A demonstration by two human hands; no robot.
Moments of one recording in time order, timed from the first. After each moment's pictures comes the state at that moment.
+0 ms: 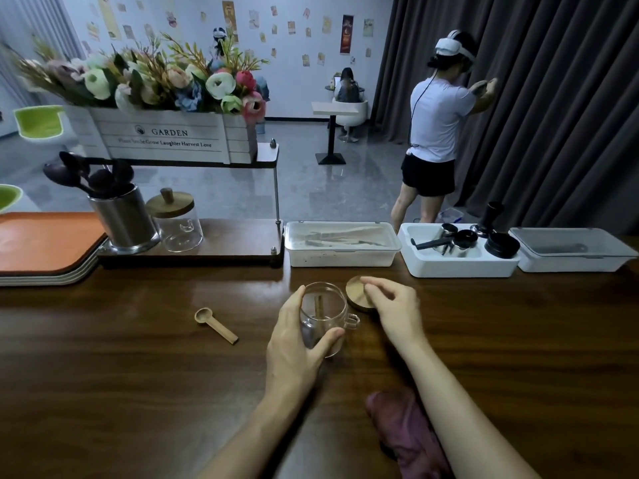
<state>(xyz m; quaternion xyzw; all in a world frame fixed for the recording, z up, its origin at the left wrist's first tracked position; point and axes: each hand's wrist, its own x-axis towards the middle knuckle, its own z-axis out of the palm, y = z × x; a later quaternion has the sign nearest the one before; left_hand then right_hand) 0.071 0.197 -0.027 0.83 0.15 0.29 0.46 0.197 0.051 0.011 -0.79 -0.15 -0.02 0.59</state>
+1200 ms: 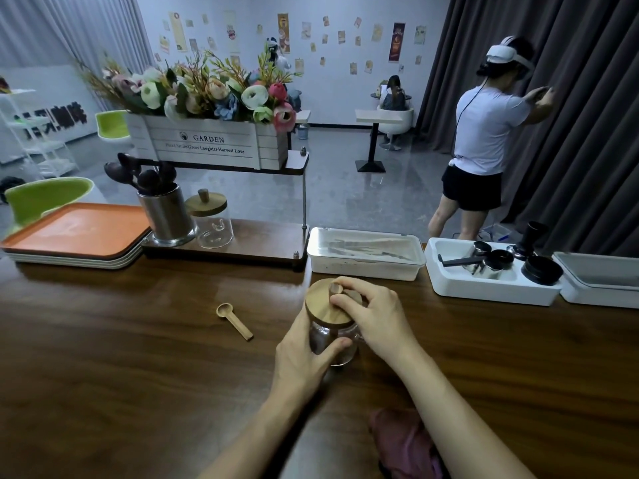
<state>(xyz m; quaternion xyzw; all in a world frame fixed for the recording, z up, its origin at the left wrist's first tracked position) 0.072 0.196 -0.029 0.83 0.17 0.27 0.46 0.175 0.076 0.053 -0.77 -0.34 0.04 0.54</state>
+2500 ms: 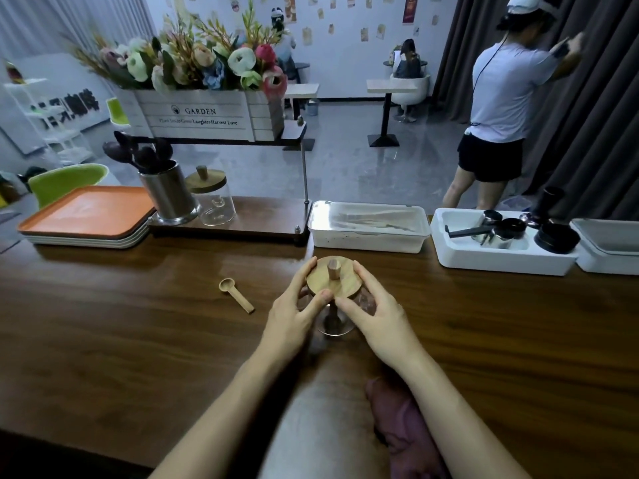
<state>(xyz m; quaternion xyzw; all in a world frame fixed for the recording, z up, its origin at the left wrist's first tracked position) 0.071 0.210 -0.007 0.78 0.16 0.21 0.57 0.154 0.048 0.015 -0.76 -0.28 0.14 0.57</state>
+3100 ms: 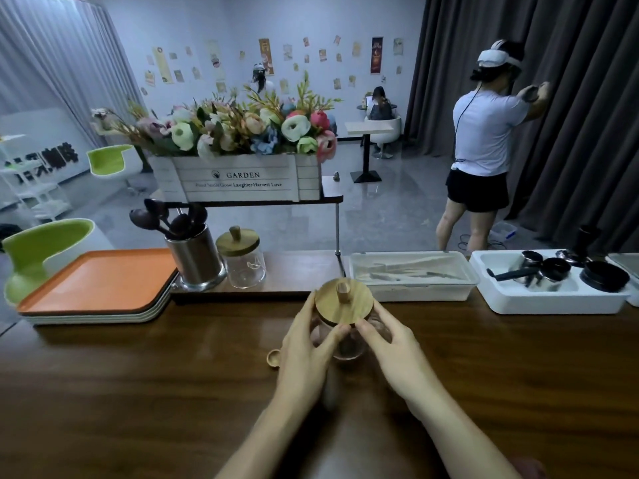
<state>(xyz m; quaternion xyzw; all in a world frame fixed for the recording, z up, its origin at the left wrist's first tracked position) 0.074 0.317 0.011 0.77 0.15 0.25 0.57 0.144 0.167 0.031 -0.73 -0.22 0.15 0.63</state>
